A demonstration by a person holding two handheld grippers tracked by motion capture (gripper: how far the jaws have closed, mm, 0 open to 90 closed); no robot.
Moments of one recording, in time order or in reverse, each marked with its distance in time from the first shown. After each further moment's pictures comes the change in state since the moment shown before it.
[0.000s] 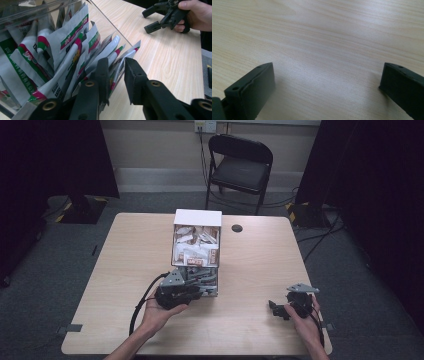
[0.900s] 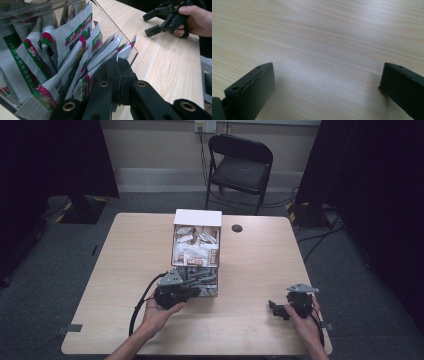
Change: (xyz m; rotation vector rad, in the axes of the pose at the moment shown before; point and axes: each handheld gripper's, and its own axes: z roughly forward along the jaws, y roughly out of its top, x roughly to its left) left arm 0.004 -0.003 -0.001 -0.033 -0.008 -0.042; right arm 0.000 0.000 0.000 0.000 0.000 0.000
